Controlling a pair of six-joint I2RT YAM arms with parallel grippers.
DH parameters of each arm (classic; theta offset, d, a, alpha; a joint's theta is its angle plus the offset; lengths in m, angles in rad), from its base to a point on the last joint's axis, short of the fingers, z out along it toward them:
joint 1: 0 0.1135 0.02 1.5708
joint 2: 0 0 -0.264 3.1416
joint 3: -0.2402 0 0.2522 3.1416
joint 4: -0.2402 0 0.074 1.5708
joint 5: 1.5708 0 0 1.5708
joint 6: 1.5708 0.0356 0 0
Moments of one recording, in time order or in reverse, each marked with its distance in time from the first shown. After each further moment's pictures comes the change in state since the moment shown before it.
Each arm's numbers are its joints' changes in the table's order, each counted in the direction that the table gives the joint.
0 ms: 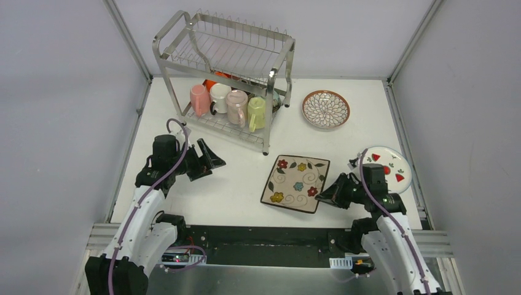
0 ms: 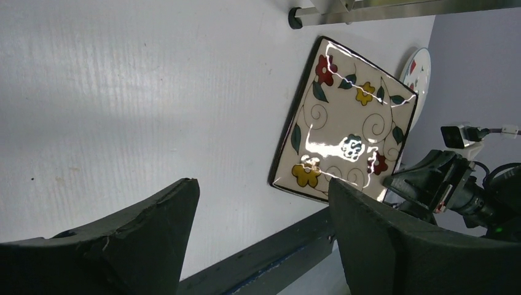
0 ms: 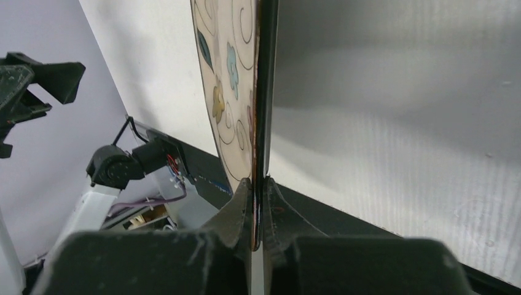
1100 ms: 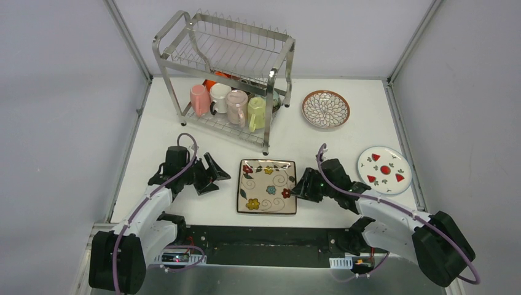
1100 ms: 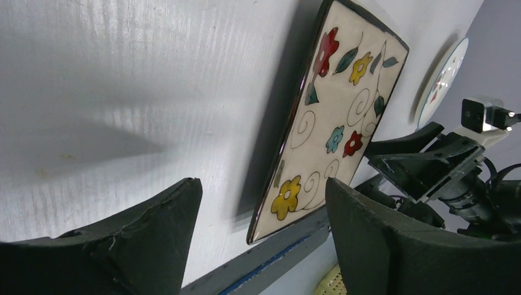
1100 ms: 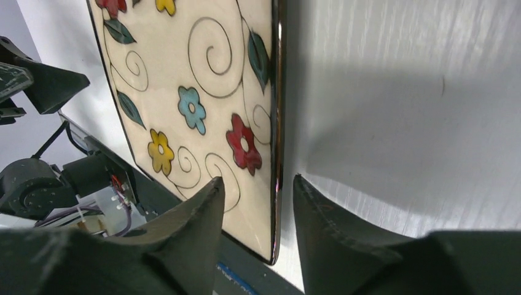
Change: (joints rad) left arm -0.027 -0.104 0.220 0.166 0.035 -0.126; right arm 0.554 -0.473 0.088 0.693 0.346 0.215
